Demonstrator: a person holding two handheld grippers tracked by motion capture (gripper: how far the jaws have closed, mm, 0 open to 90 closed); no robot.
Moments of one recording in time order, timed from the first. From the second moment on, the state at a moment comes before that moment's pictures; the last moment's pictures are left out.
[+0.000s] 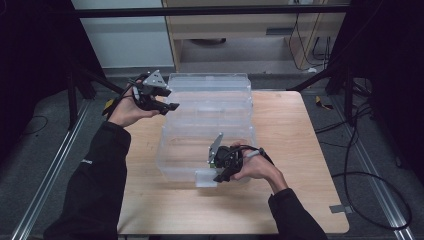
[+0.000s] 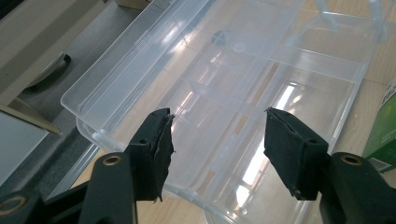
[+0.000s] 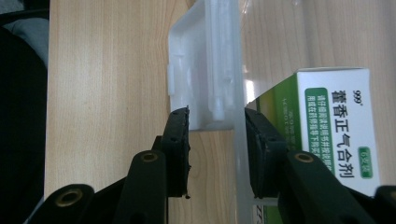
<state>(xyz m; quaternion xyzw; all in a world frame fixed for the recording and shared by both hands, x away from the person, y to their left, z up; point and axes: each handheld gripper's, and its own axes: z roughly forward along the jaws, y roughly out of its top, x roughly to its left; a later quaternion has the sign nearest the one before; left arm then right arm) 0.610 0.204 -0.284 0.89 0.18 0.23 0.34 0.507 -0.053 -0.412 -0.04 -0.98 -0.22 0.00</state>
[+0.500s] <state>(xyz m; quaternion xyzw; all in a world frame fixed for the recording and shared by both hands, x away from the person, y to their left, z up) 0.631 0.183 -0.287 0.92 0.13 0.21 0.29 0.508 -0.053 -0.412 -0.05 -0.98 -0.22 0.00</state>
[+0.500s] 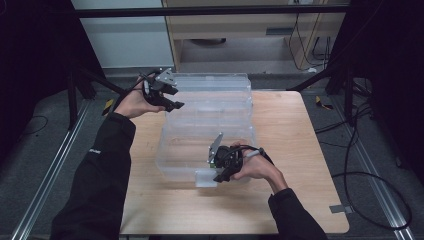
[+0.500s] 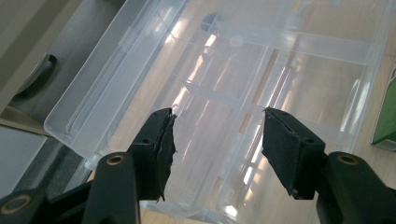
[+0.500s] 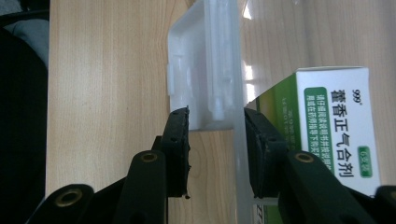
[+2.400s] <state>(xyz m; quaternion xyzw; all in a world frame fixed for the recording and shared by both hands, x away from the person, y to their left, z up) 0.644 0.149 -0.304 0.96 0.04 0.19 0.21 0.508 -0.052 -0.411 -0.06 -0.98 -0.21 0.00</state>
